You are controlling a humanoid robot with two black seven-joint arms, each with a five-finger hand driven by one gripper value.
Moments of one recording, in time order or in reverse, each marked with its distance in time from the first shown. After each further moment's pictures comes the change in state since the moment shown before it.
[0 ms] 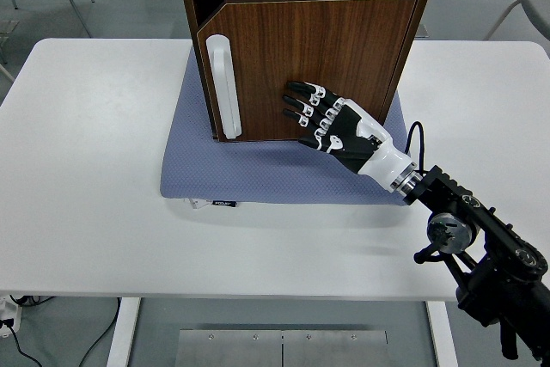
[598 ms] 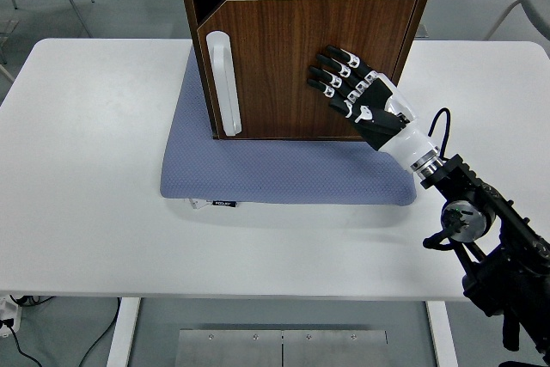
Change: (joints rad) left arm 0.000 0.000 0.000 0.000 0.000 0.000 0.000; right arm -0.002 0.000 0.111 0.000 0.040 0.000 0.038
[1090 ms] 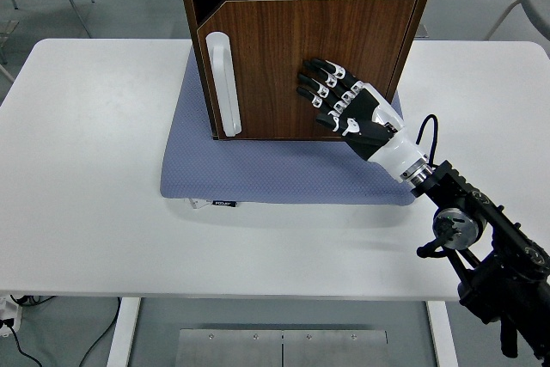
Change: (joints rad) left arm 0.000 0.000 0.000 0.000 0.000 0.000 0.000; right arm -0.007 0.000 -0.079 0.023 -0.004 0.000 0.001
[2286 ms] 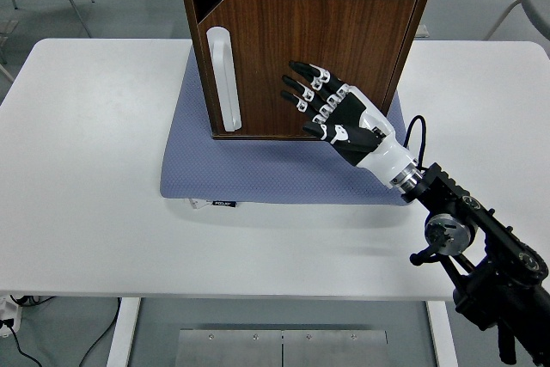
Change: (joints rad) left arm 0.000 0.000 0.000 0.000 0.001 0.000 0.000; right arm -0.032 0.000 -0.043 0.060 0.002 0.000 0.026
